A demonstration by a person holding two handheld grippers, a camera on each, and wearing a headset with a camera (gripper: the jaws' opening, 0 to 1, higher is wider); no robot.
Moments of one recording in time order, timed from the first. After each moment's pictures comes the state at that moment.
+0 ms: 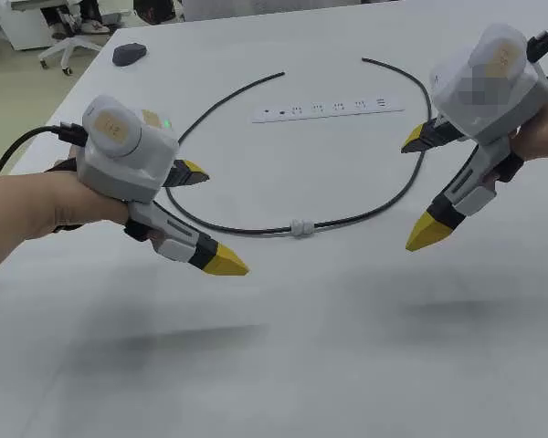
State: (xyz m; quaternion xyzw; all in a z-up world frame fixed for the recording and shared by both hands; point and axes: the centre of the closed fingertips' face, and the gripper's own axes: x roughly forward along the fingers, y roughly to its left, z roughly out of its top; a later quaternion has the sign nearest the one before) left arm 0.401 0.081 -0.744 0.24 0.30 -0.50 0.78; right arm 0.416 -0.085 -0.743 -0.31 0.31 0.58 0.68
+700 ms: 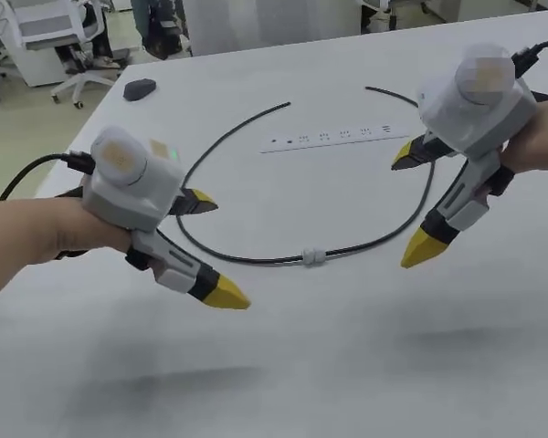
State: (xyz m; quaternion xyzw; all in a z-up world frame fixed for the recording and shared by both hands) left arm 0.394 0.087 -0.746 0.23 0.31 -0.51 0.77; right arm 0.422 -0.075 -0.740 -0.33 0.31 0.59 0.67
